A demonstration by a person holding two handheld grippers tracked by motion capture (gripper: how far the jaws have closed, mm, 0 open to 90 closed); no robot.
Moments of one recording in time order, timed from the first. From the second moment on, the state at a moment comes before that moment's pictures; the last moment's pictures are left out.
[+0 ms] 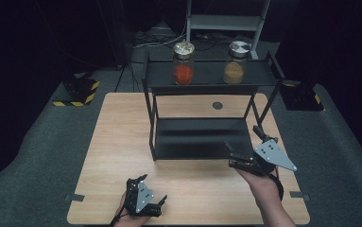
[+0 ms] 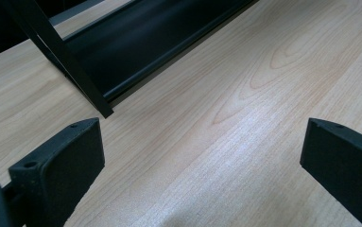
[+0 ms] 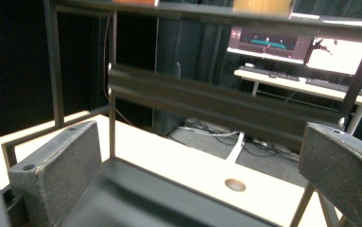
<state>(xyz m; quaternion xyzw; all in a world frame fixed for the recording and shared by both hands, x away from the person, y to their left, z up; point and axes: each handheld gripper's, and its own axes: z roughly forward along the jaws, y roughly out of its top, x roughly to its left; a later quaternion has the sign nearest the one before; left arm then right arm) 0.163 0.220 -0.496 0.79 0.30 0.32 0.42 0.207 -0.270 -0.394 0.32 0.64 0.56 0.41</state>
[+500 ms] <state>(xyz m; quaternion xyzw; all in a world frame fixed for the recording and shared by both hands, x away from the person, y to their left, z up) 0.163 0.219 -0.496 0.79 0.30 0.32 0.42 0.192 -0.278 -0.442 0.35 0.67 0.52 0.39</state>
